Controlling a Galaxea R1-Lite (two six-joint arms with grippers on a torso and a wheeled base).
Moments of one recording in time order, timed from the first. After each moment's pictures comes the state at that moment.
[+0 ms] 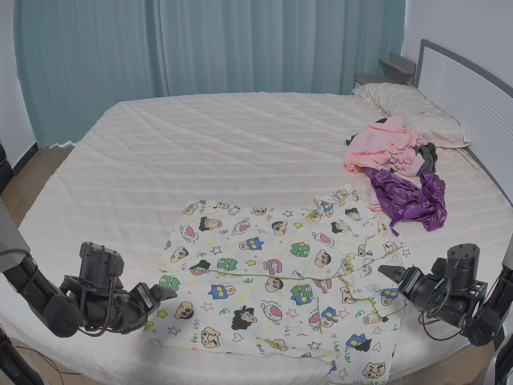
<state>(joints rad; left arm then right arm) -0.27 1.82 -0.34 -0.62 -0.11 -0.94 0.34 1.89 -0.08 -1.30 -0.07 0.88</state>
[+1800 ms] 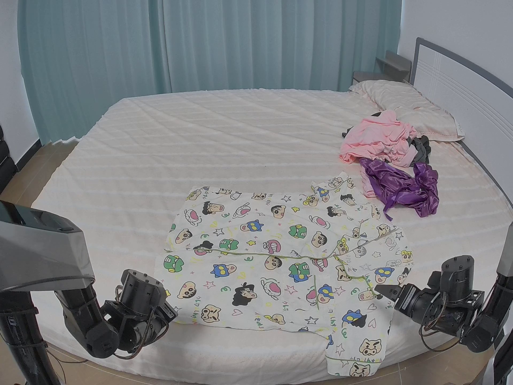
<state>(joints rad) -0.45 2.11 -0.30 -0.90 0.29 -1.12 0.36 1.92 -0.02 -1.30 -0.07 0.84</state>
